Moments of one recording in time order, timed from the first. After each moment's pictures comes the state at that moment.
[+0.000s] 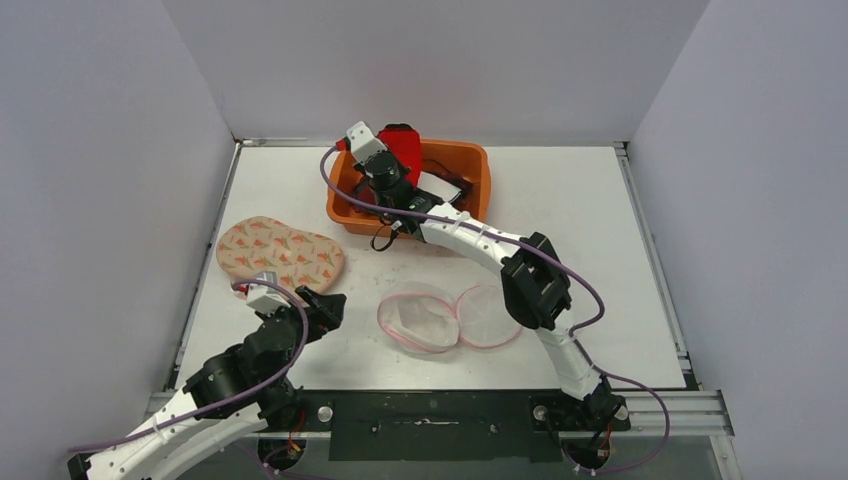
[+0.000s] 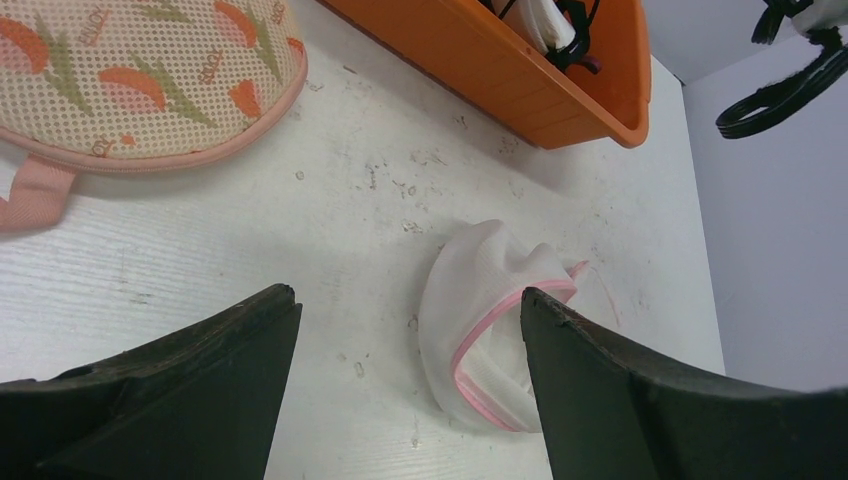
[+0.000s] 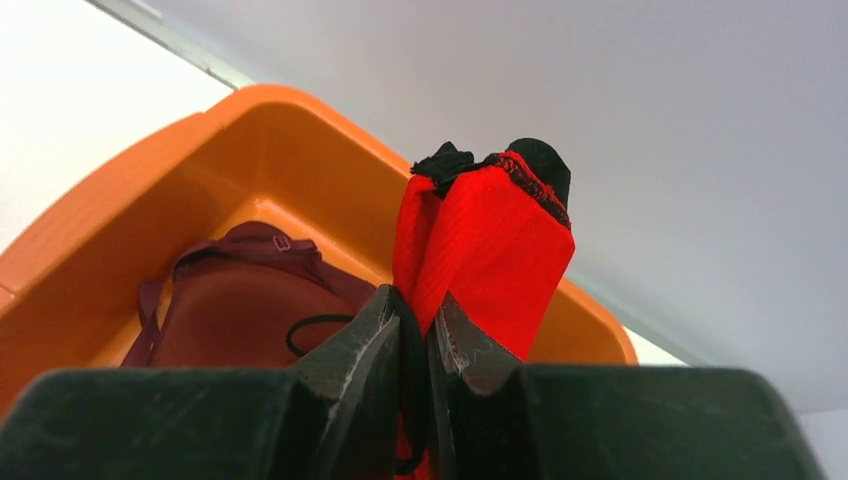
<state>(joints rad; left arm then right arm) -0.96 0.22 0.45 -0.66 -0.71 -1.00 0.86 2.21 1.95 0.11 0.60 -0.39</state>
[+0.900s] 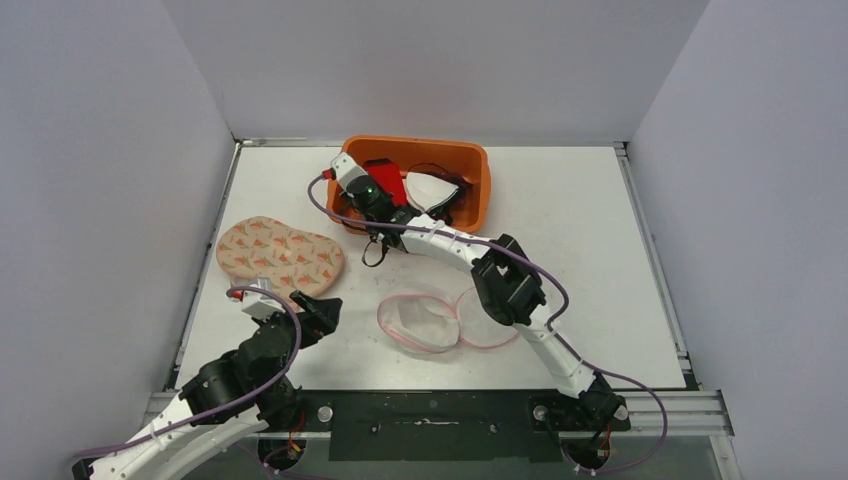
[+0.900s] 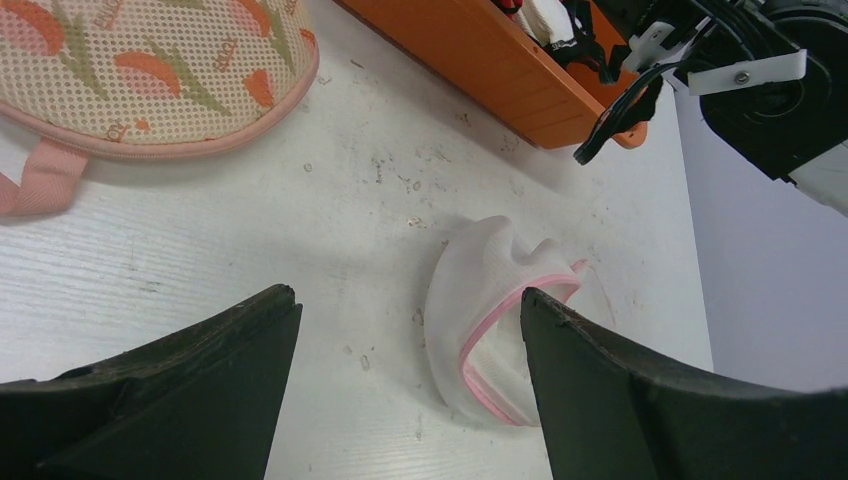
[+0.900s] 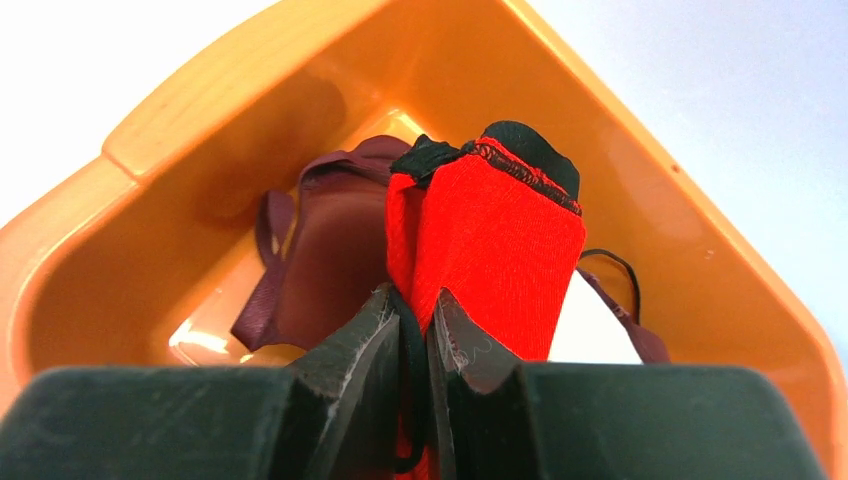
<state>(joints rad) -0.96 0.14 0.43 -0.71 -0.71 -1.03 0.89 2.41 2.06 -0.01 0.51 -0.29</state>
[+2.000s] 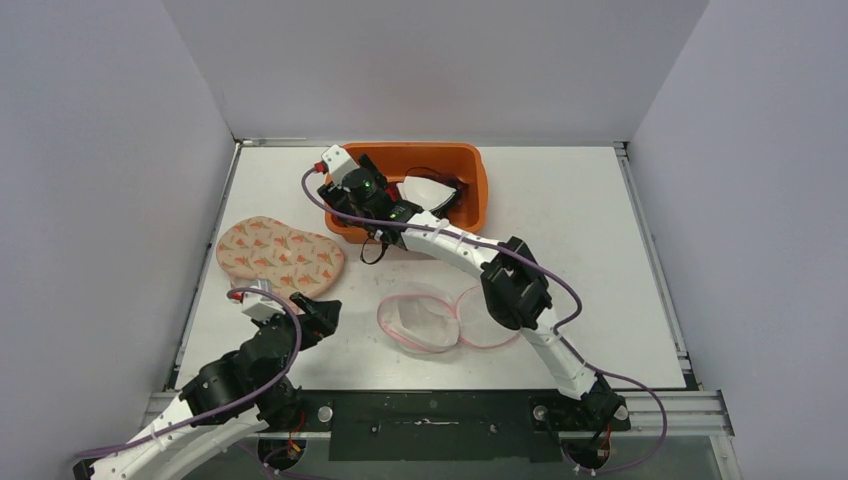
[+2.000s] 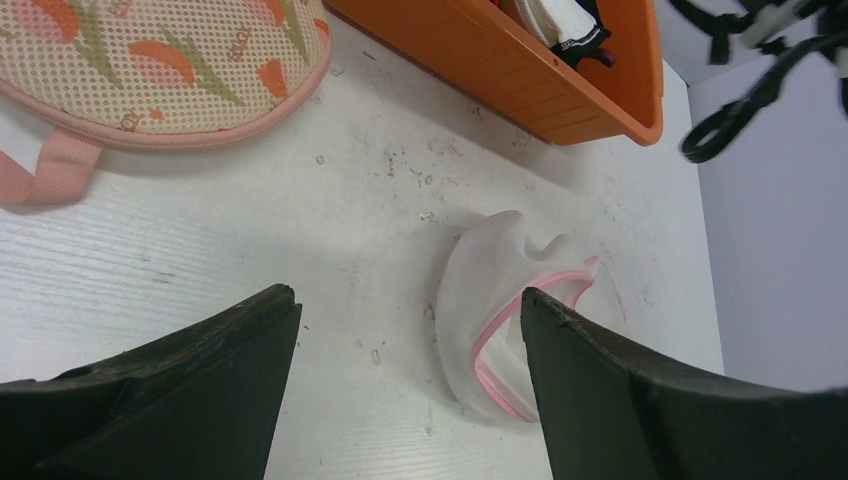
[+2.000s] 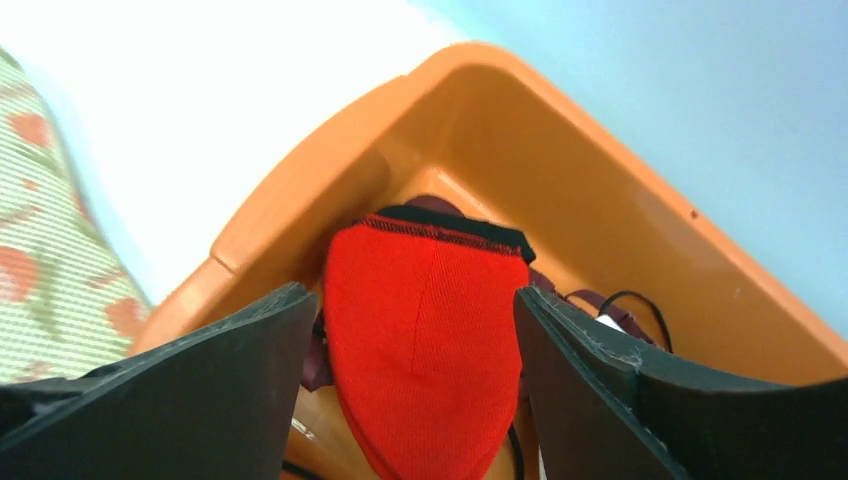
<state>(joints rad) -0.96 0.12 0.42 -0.74 -0.71 -1.04 0.91 2.38 2.09 -0.07 0.38 -0.21</state>
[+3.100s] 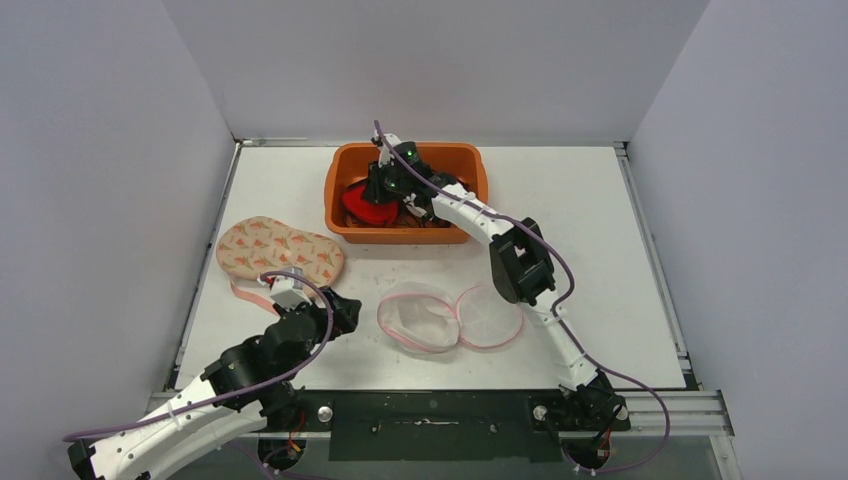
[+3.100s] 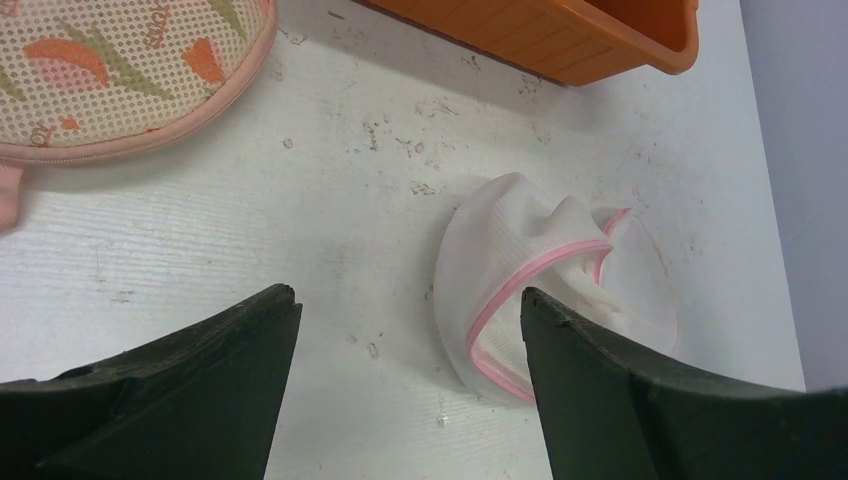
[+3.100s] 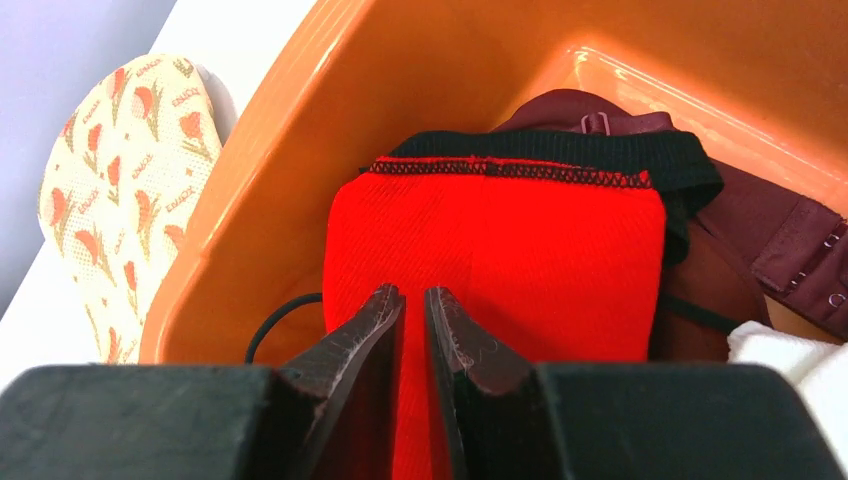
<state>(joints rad) -0.96 0.35 0.42 -0.56 -0.62 -0.93 0.66 2.50 2.23 -0.22 -0.31 0.36</state>
